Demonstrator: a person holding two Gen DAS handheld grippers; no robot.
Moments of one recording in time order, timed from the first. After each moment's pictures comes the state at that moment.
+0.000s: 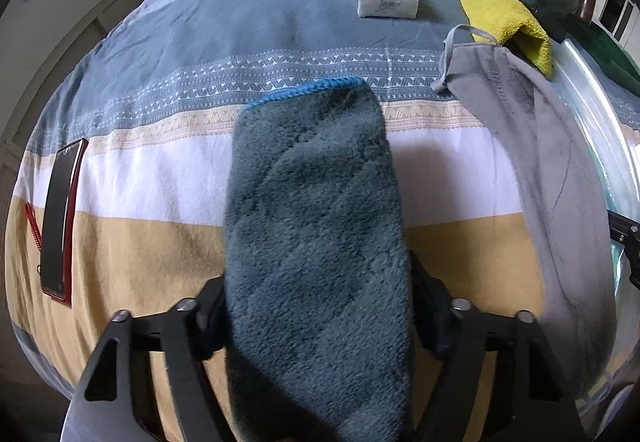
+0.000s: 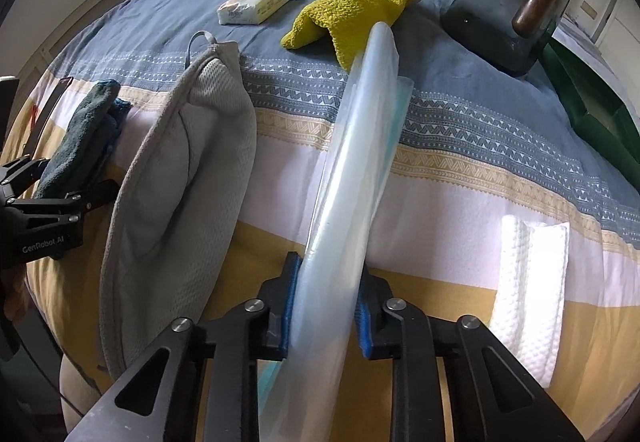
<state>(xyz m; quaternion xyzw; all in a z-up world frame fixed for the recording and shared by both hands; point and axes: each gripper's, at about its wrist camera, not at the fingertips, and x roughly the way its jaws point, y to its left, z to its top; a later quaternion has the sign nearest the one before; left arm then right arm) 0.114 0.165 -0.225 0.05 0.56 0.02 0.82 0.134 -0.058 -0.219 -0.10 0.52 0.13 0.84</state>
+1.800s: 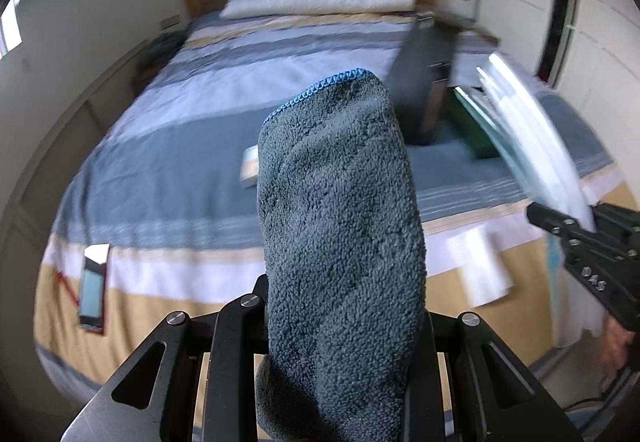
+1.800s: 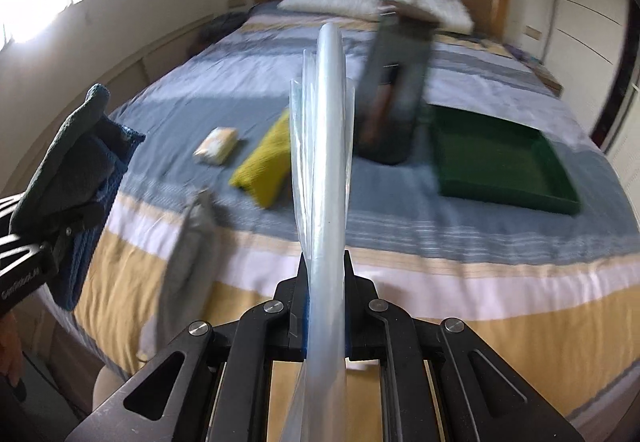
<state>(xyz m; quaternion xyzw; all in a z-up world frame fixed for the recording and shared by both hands) 0.069 0.014 -0.037 0.05 0.44 -0.05 0.89 0.042 -0.188 -0.059 -0.04 0.40 0.09 0.91</state>
